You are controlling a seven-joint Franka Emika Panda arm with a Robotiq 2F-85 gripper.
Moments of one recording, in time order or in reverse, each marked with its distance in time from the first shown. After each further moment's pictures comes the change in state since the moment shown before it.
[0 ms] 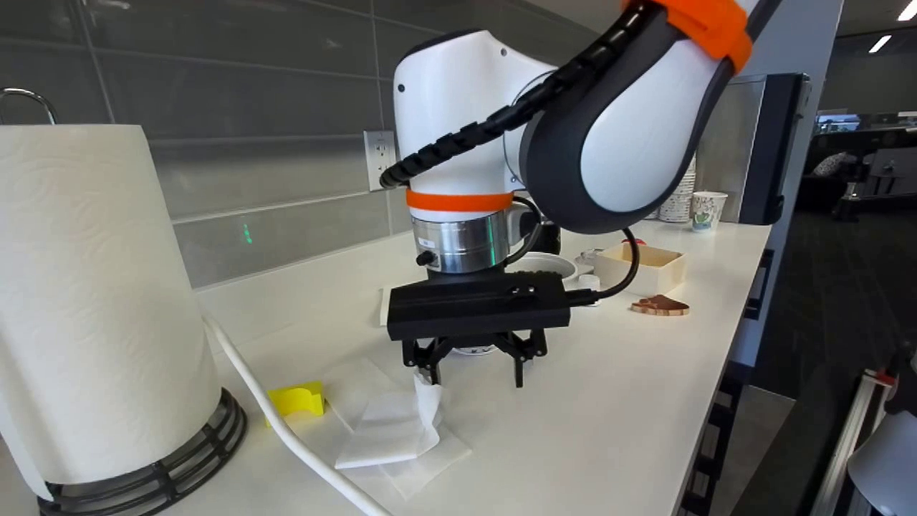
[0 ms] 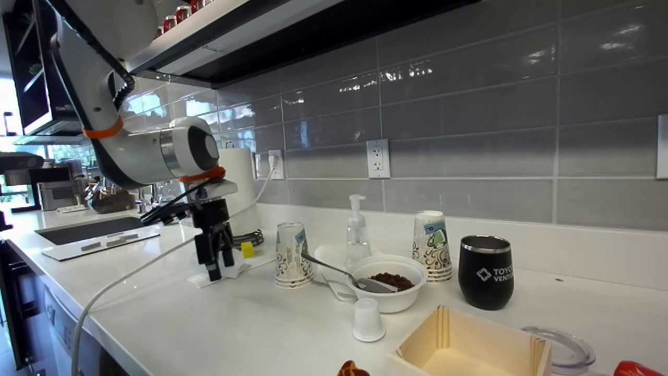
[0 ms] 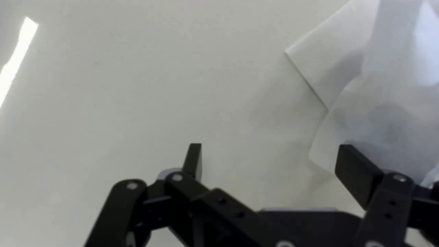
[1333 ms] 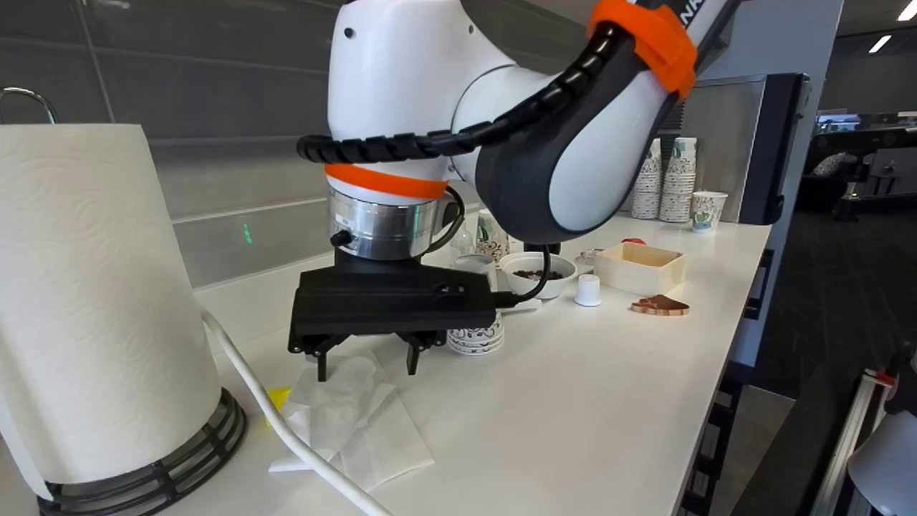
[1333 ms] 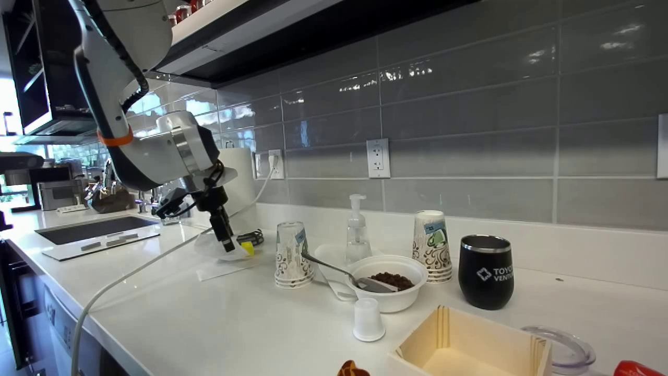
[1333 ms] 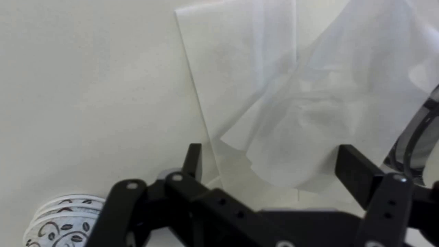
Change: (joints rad) arm 0.057 0.111 -0.014 0.169 -0.284 0.187 0.004
